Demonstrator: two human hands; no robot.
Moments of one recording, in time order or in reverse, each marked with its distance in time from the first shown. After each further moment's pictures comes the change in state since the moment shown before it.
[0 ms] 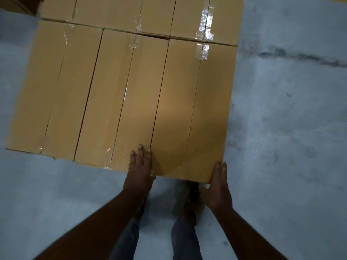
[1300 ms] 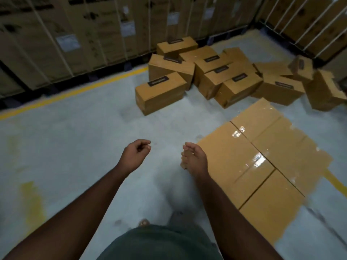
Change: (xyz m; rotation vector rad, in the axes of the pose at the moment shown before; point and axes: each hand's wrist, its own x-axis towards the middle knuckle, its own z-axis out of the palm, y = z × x) left_hand -0.588 -0.478 -0.280 -1.309 0.854 -0.298; right_hand -0.551 -0.610 0.114 0.468 -0.400 -0.566
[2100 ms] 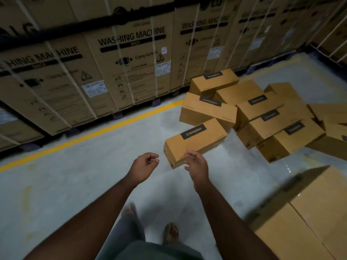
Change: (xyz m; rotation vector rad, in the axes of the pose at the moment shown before) left_hand 0.527 0.057 -0.239 0.025 0.000 -0.150; right_hand 0.451 -0.215 0.370 -0.087 -0.060 0.069
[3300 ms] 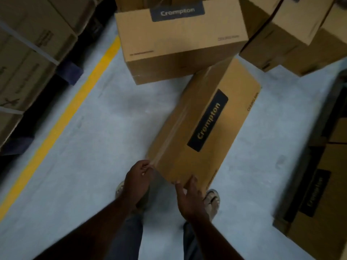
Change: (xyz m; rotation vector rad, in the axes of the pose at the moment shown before) left_hand 0.537 -0.215 0.167 0.441 -0.376 -0.218; right_hand 0.417 0.305 0.146 -0.335 0.176 0.793
